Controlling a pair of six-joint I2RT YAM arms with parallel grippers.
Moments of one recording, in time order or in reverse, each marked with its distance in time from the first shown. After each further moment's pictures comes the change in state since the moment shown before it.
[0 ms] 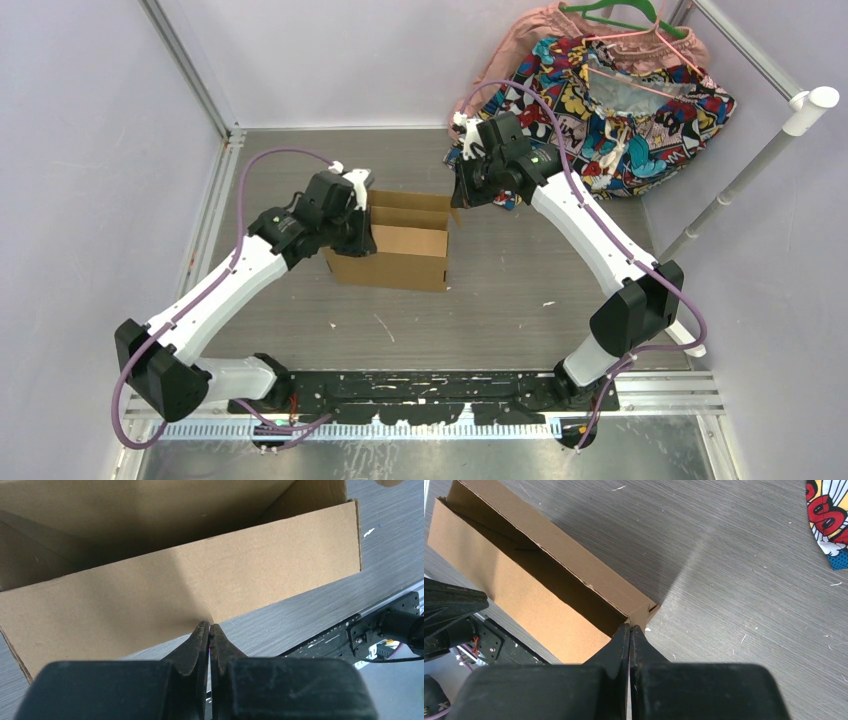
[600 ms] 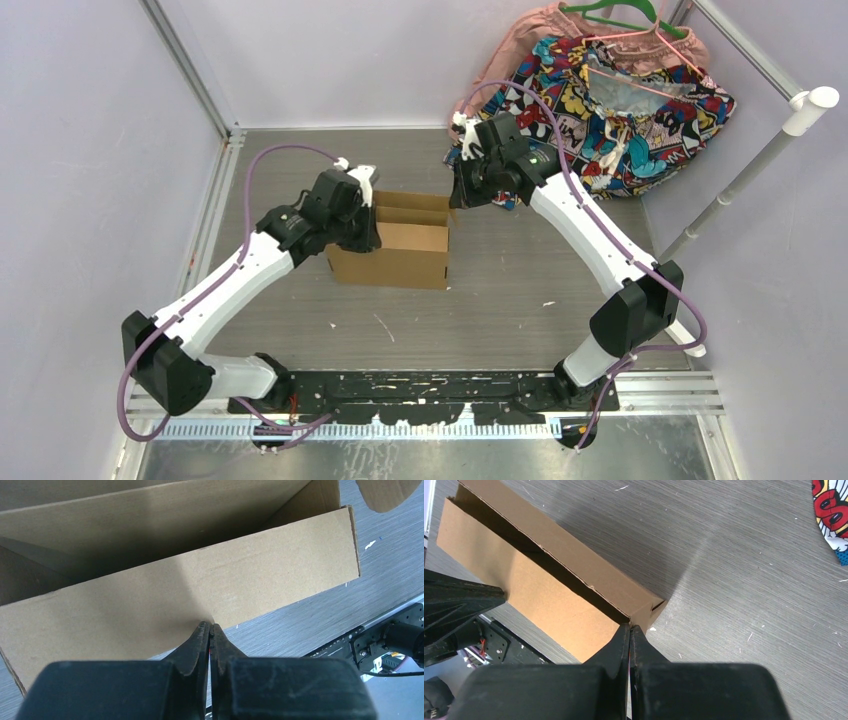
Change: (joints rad) left arm -0.012 0.036 0.002 0.063 -0.031 0.003; right arm 0.012 0.000 0.001 0.000 0.005 0.029
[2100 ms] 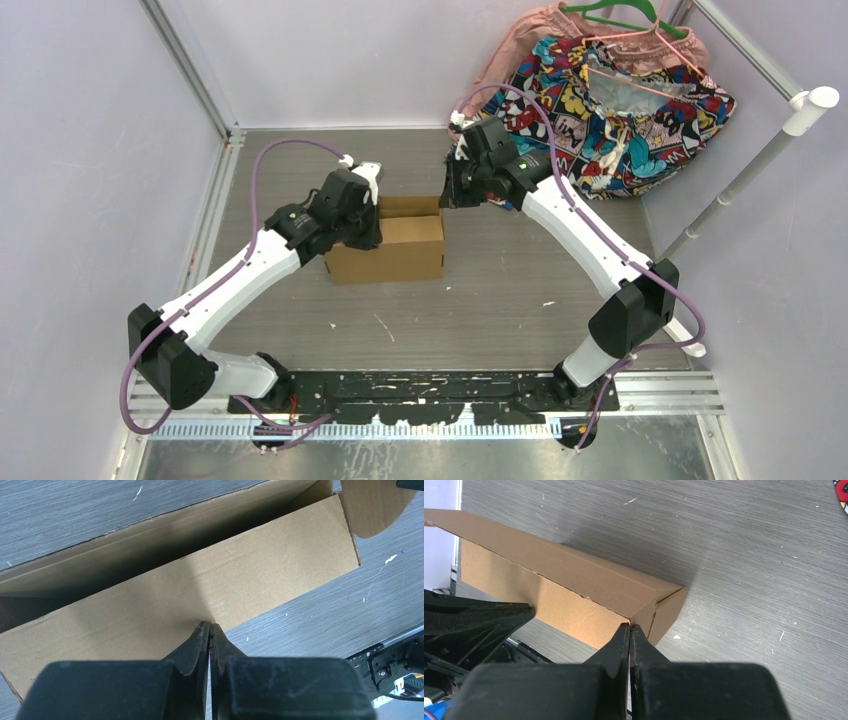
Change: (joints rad) left arm -0.042 0.033 0.024 0.014 -0.109 0.002; right arm 0.059 0.007 -0.004 0.043 0.083 0.180
